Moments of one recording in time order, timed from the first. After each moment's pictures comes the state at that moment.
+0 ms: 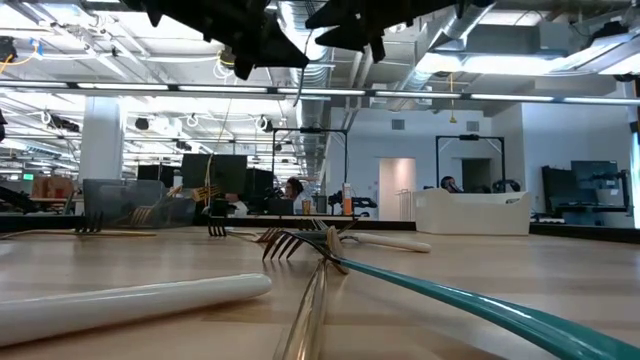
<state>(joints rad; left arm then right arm) 0.20 1.26 0.89 0.09 -0.14 -0.05 -0.14 1.51 1.16 0.22 0.17 0.12</state>
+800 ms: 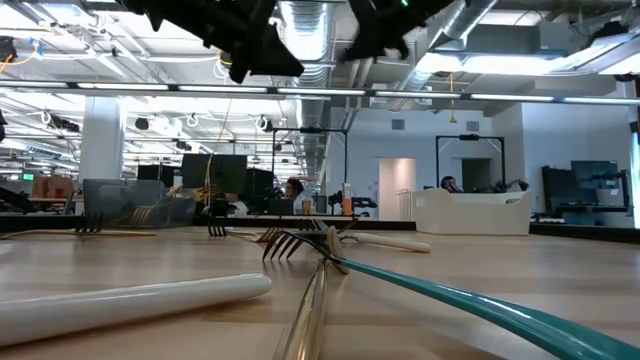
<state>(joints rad) 0.25 1.26 0.89 0.06 -0.17 -0.04 -0.26 1.47 1.29 -0.17 0.36 -0.03</state>
